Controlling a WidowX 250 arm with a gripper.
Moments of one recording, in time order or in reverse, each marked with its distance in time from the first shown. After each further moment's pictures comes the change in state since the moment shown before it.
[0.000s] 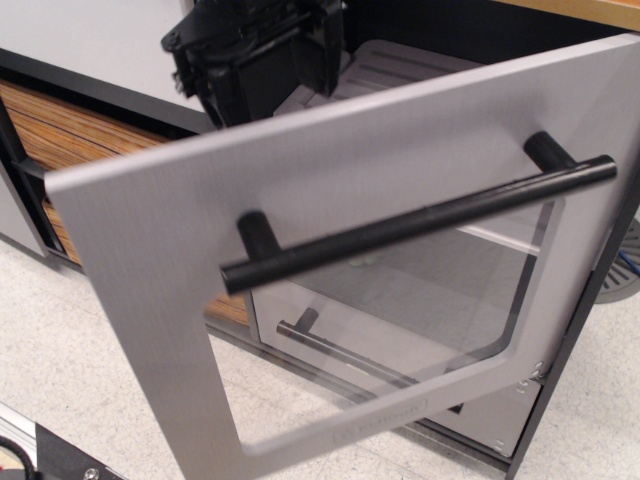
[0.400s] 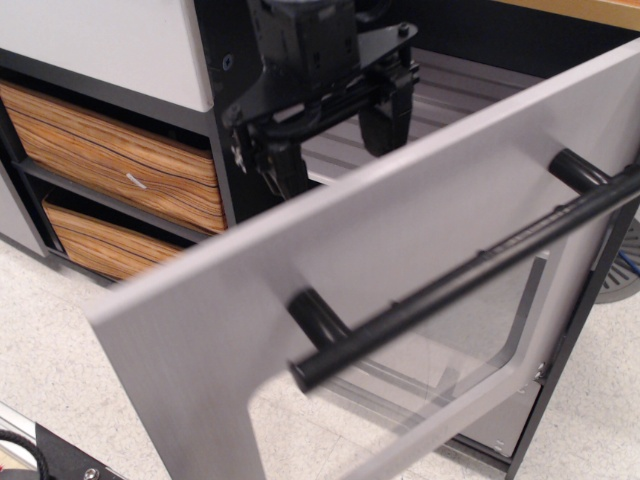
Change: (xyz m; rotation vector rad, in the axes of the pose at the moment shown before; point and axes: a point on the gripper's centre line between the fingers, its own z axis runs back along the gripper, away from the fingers) arm -0.031 -0.003 -0.022 -0.021 0.034 -0.048
